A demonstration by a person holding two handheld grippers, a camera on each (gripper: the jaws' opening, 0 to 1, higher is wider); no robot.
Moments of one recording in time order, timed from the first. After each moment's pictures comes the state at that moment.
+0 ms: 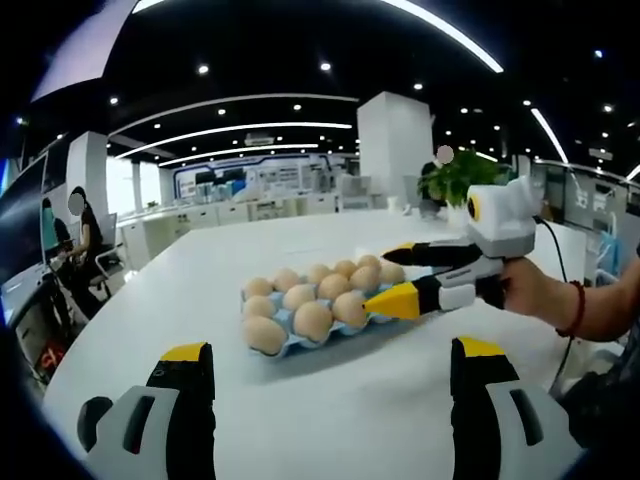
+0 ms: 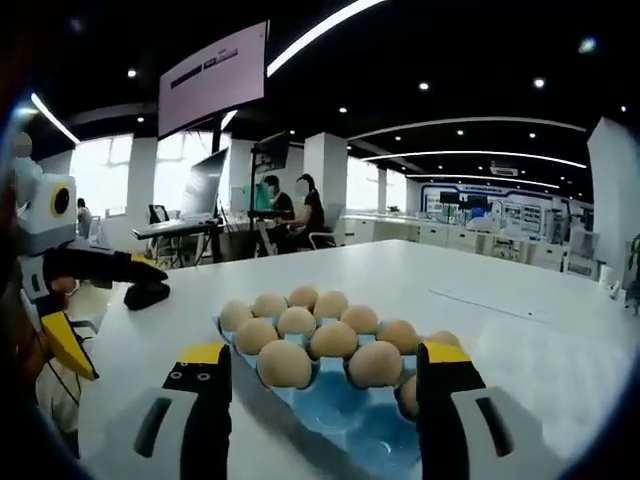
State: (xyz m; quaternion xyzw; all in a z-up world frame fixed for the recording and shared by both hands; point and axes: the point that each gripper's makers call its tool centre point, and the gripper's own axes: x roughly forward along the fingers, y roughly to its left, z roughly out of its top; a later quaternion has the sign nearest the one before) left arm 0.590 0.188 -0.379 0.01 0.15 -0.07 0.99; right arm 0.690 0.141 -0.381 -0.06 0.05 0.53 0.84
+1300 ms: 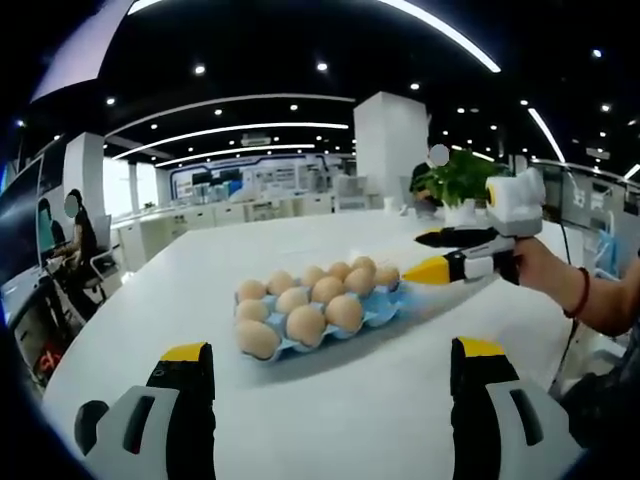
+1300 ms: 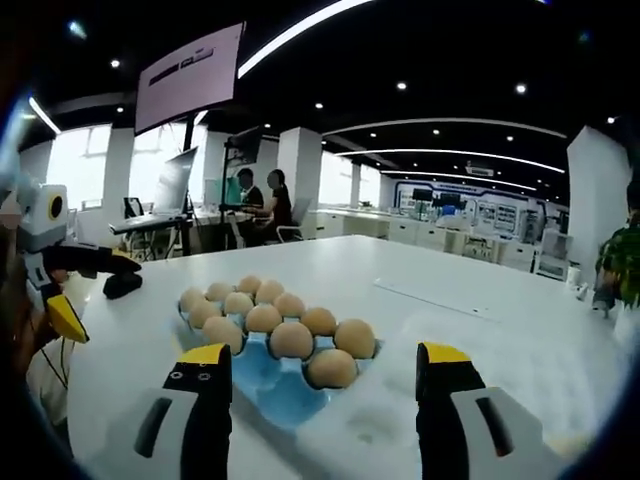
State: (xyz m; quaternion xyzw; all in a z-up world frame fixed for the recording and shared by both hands) left arm 0.596 0.181 -0.376 0.02 0.14 -0.07 0.99; right arm 0.738 0.045 -0.375 -0.09 0.07 0.45 0.88
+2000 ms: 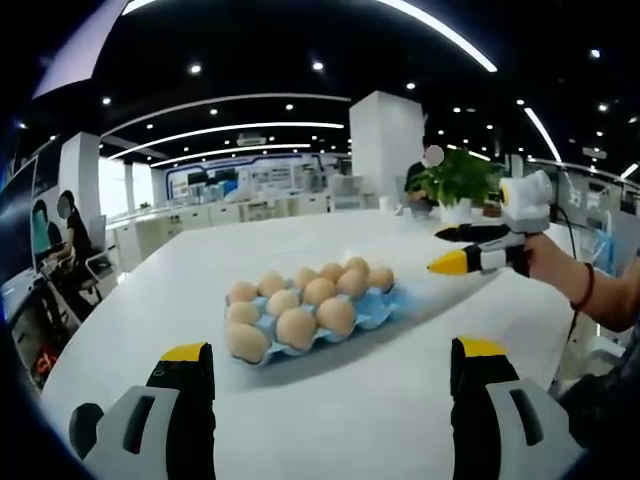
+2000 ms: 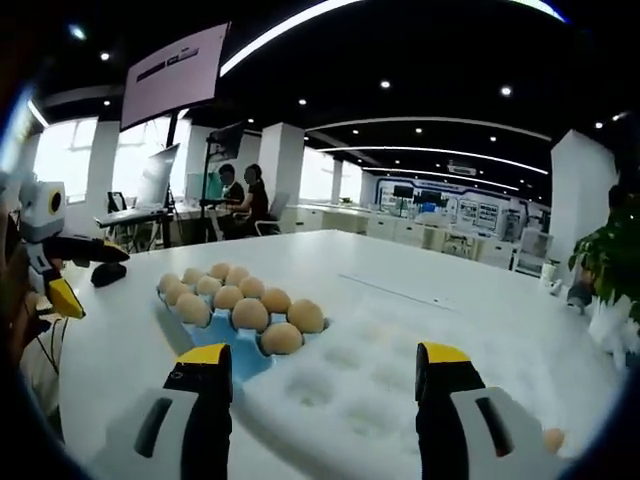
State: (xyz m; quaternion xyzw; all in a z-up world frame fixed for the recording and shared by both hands) left arm 0.599 0.171 -0.376 0.02 0.14 -0.08 0.99; right arm 0.748 -0.017 -0.376 -0.10 0.08 0.41 0.90
